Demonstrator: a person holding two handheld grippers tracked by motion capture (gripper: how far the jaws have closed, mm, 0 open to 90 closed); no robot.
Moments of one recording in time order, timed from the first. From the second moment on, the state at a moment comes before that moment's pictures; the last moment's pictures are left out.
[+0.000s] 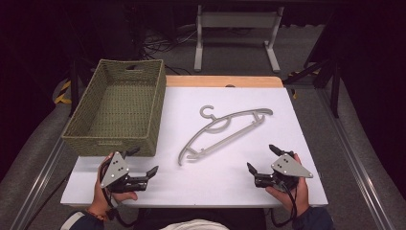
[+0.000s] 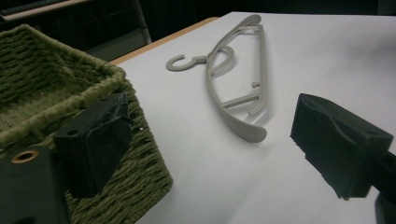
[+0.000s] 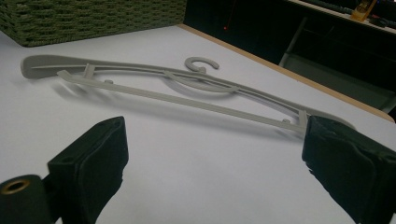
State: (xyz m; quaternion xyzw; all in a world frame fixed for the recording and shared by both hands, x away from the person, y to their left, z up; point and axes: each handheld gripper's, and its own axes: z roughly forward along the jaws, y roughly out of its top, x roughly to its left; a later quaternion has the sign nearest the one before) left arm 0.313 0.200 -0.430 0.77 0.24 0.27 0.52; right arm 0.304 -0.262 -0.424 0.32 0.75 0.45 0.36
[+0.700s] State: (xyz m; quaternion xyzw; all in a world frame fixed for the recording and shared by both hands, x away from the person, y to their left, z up) left arm 0.402 0.073 -0.431 0.83 0.27 0.20 0.44; right arm 0.308 -0.258 -0.426 0.32 0.76 0.44 0.35
